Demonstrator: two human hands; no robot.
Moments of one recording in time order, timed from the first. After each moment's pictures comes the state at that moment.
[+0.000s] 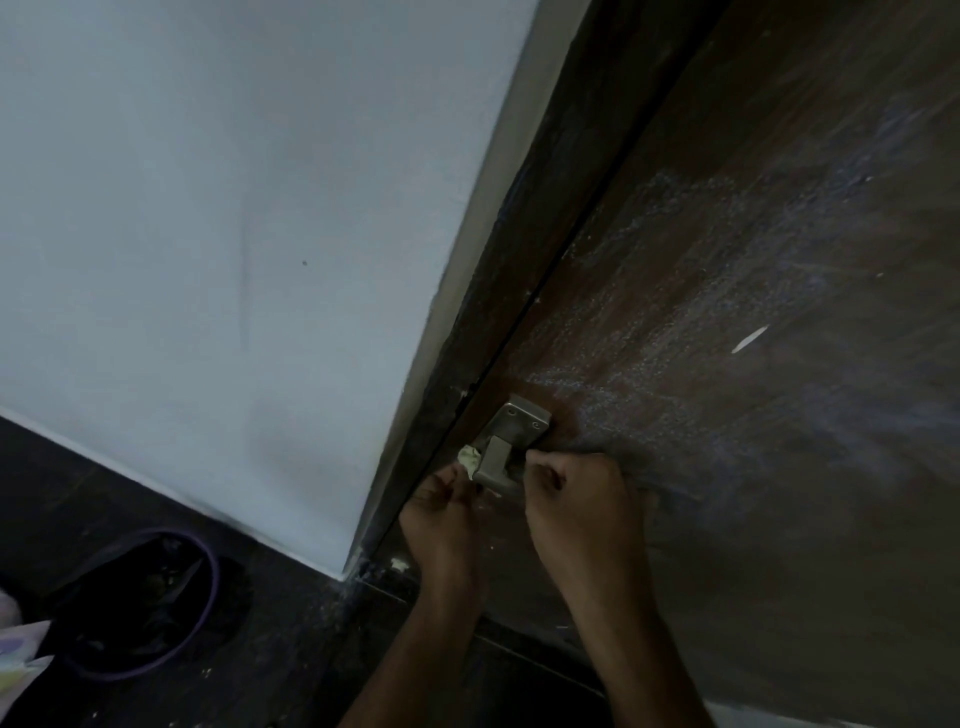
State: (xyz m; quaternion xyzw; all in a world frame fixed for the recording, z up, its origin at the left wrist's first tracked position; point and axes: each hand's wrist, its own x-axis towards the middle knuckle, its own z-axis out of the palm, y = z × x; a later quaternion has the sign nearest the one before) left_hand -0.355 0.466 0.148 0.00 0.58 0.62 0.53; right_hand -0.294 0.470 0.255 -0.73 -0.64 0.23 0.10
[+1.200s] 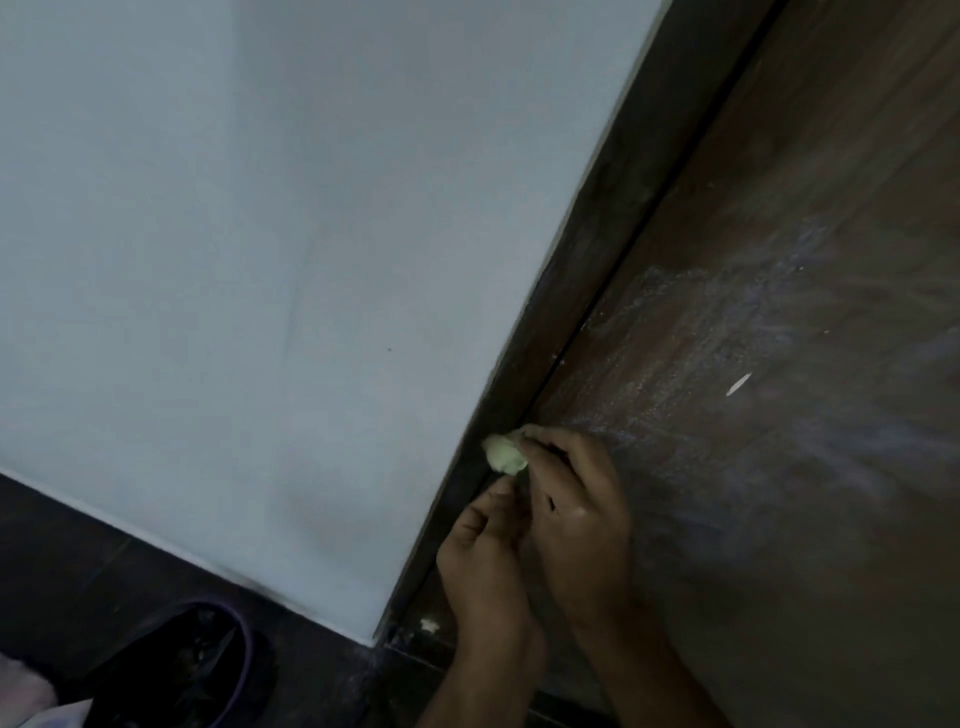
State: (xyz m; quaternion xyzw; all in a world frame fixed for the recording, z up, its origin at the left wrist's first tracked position) left_hand -0.377 0.443 0.226 -0.07 0.43 0.68 0.59; right_hand -0.322 0.476 0.239 -0.45 -0.80 -0.07 0.38
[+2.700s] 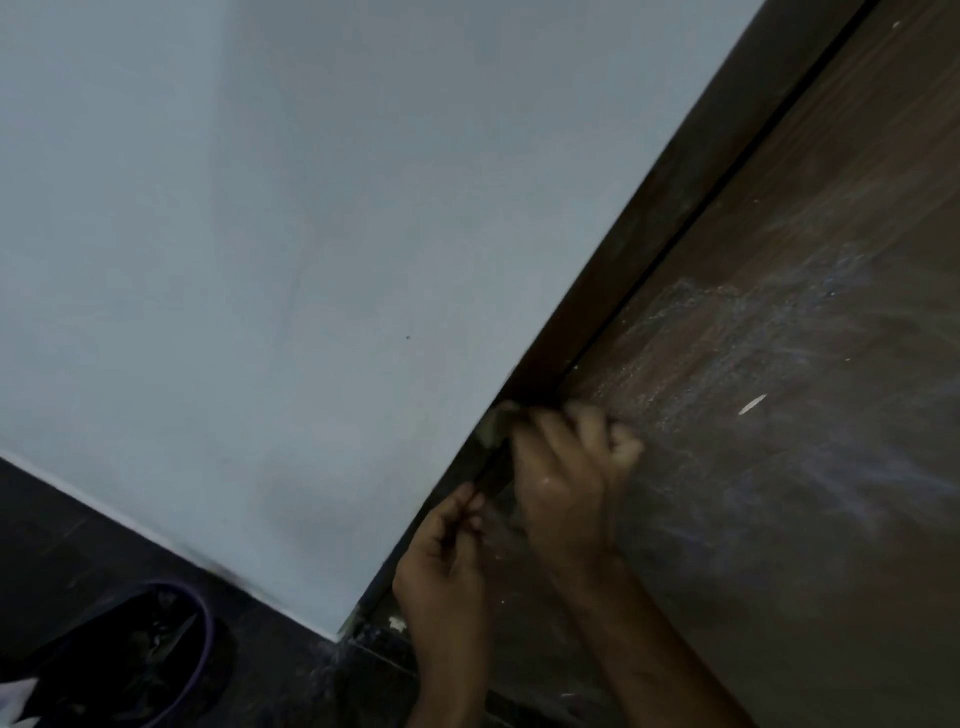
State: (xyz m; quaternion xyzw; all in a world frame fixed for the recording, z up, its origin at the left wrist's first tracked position) left_hand -0.393 0.431 0.186 0.16 0.60 0.69 0.39; right_hand -0.332 0.517 0.231 -0.38 -0.81 -0.31 0.33
